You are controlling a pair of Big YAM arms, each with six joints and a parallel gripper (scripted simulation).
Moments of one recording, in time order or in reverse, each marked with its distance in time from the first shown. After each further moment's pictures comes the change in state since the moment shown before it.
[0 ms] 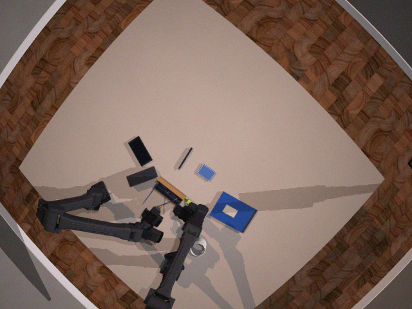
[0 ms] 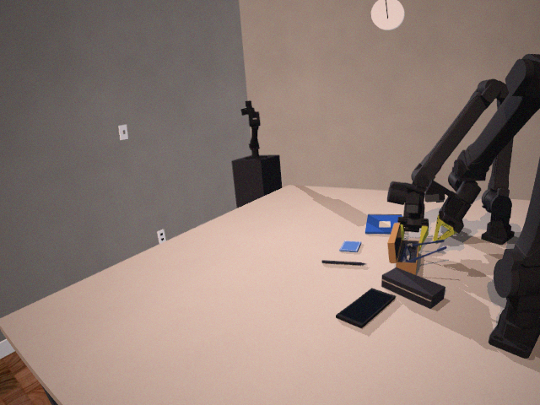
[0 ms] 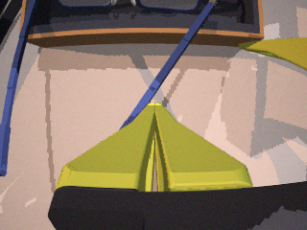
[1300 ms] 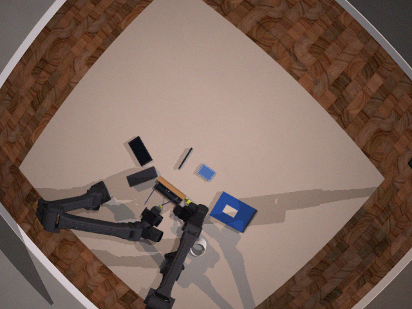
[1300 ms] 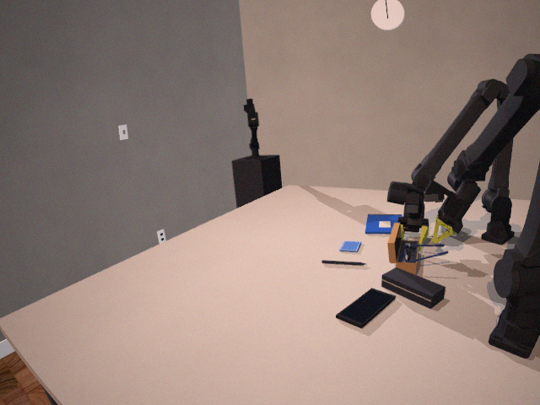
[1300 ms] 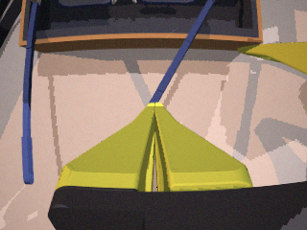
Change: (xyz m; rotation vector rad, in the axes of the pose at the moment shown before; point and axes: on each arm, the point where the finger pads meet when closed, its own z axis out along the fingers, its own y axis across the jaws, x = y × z) left arm -0.003 0.000 0.001 0.011 -0.008 0.004; right arm 0.000 0.000 0.000 0.000 0.000 0.000
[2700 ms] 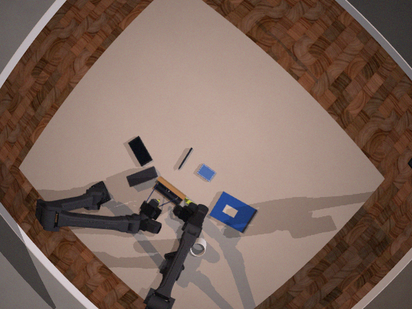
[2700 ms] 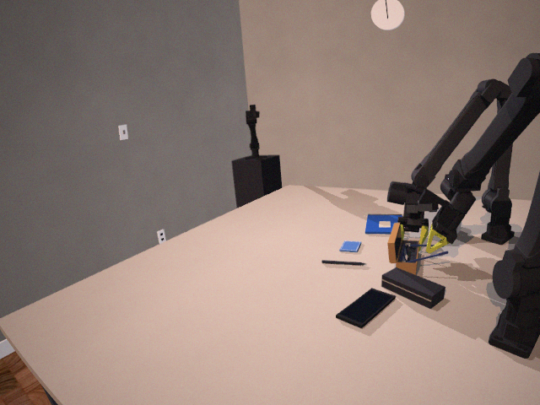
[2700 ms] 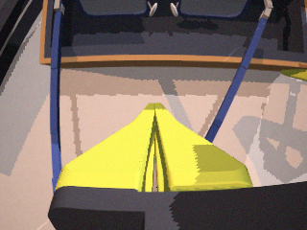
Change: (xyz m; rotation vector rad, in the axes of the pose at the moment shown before) left arm -0.004 0.027 0.026 -0.001 0.001 -0.004; right arm 0.000 0.000 0.000 0.000 0.000 0.000
